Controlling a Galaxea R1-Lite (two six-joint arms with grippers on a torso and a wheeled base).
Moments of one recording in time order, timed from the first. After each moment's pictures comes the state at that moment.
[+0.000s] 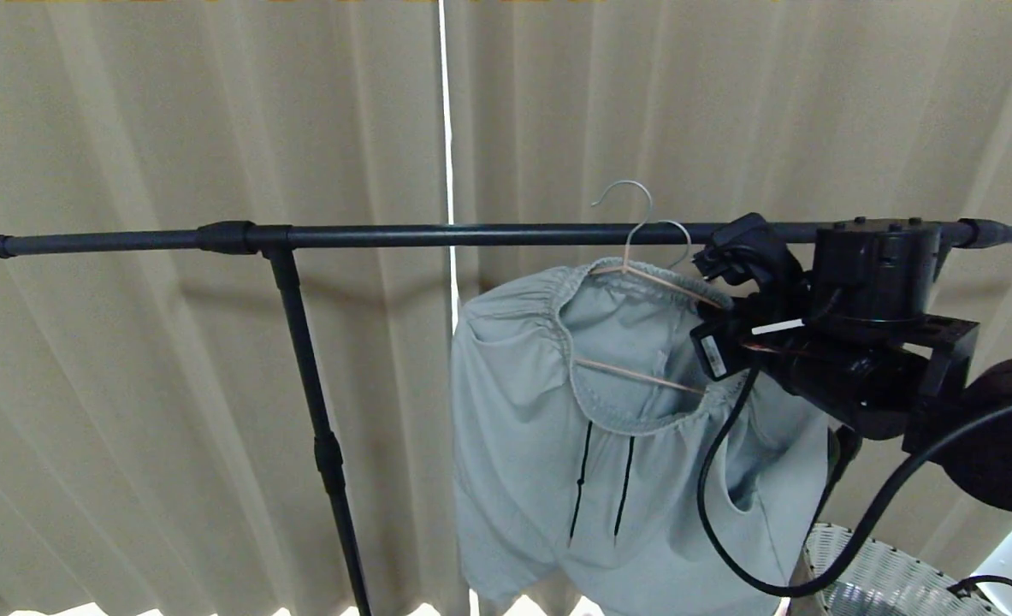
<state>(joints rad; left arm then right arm) -0.07 0.09 0.00 -0.04 -0.10 0.10 0.49 1.73 -0.91 -0.54 -0.46 -0.29</state>
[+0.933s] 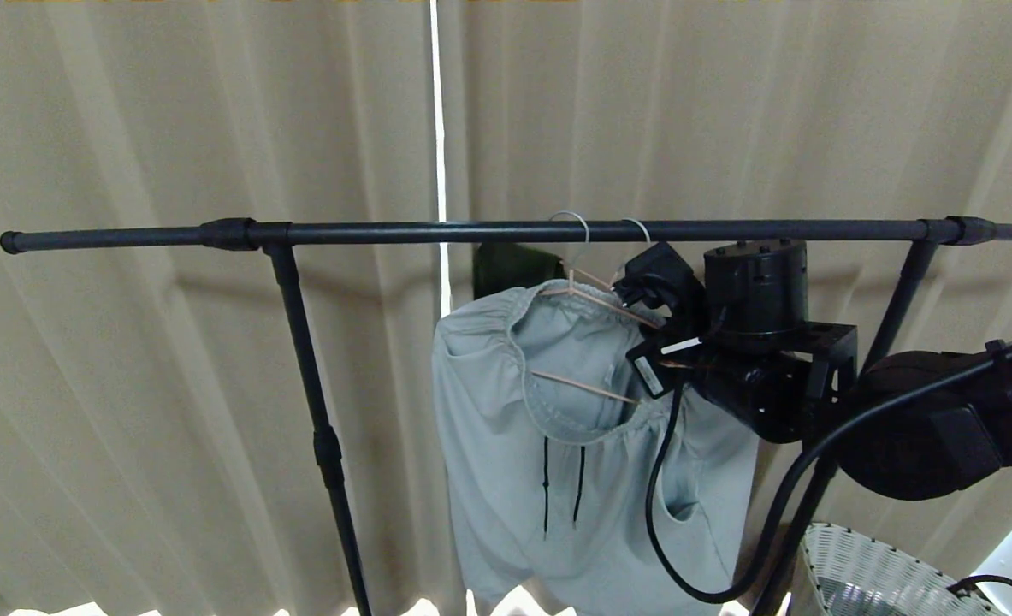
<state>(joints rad) -0.07 0.09 0.00 -0.04 -0.10 0.09 0.60 1.87 -1.03 -0.46 -0.51 -0.29</state>
